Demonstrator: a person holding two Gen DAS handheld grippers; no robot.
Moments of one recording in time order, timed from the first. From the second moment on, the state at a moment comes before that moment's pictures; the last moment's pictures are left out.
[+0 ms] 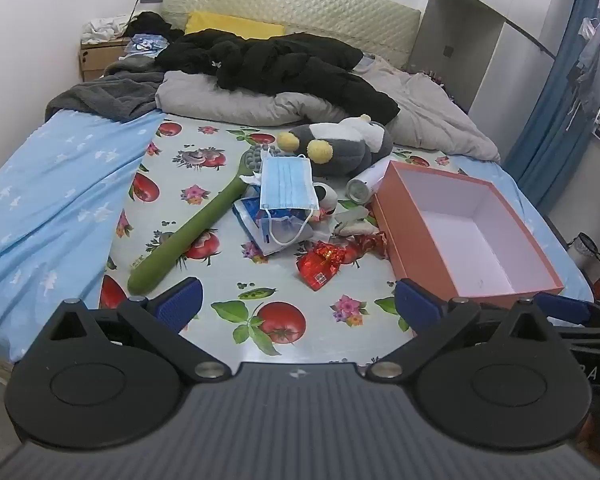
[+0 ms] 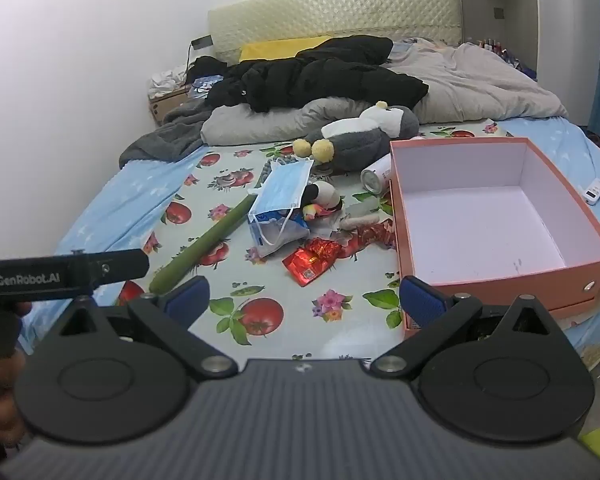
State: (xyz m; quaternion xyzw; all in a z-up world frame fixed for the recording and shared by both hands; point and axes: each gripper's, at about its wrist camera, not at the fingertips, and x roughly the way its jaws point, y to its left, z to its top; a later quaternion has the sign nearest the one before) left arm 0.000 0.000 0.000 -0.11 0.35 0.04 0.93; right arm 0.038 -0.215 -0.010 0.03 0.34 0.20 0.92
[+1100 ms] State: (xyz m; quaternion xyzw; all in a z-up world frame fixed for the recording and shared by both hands) left arm -0.001 0.005 -0.001 -0.12 0.35 0.04 0.93; right arm 0.040 -0.215 -0.009 0.03 0.34 0.20 0.92
